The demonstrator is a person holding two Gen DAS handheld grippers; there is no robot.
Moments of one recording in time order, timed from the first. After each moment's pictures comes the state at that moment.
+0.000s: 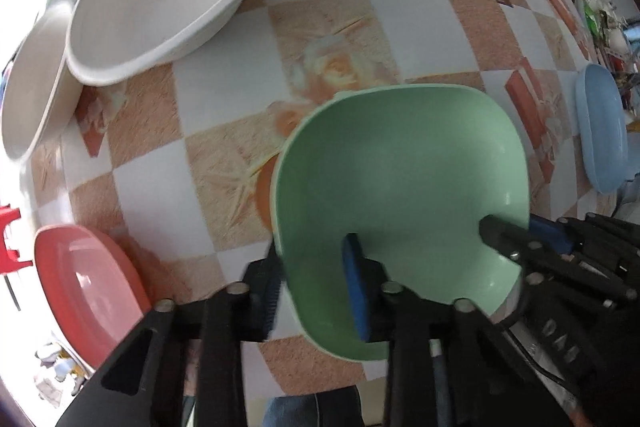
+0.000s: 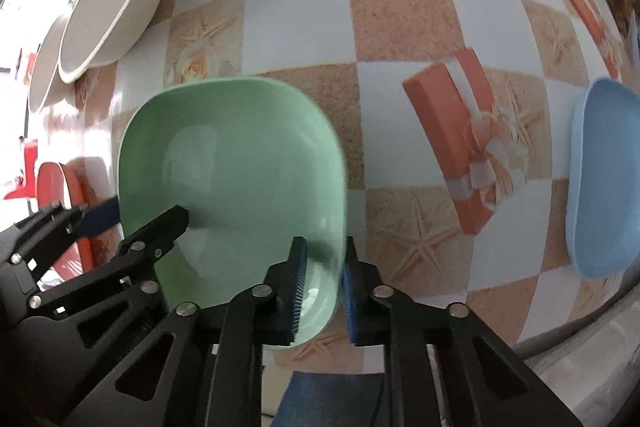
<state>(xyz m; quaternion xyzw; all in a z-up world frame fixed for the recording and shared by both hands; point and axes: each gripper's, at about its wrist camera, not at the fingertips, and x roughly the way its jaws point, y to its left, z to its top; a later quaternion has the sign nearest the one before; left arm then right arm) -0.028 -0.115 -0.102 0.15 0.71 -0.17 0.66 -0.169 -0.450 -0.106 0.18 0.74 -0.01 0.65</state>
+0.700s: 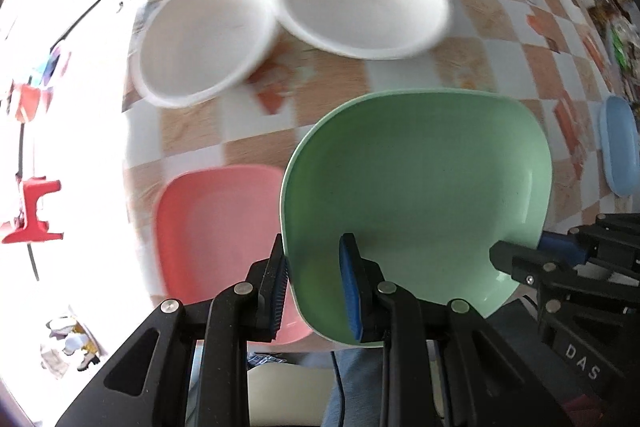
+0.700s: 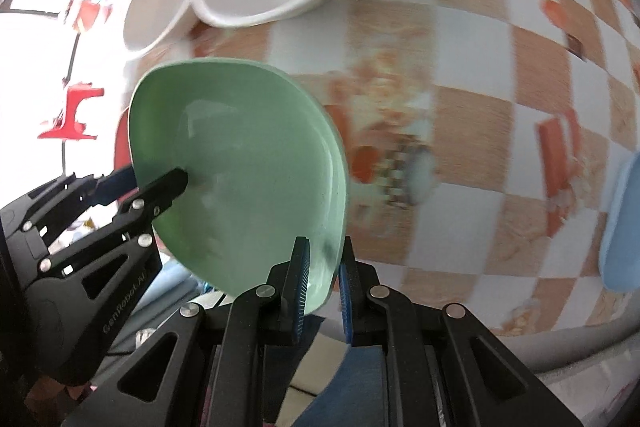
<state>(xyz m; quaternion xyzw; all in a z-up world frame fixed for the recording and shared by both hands) -0.070 -0.075 -0.038 0.17 0.68 -0.09 0.71 -0.114 -0.309 -0.051 0.15 0.75 0.12 0.64</state>
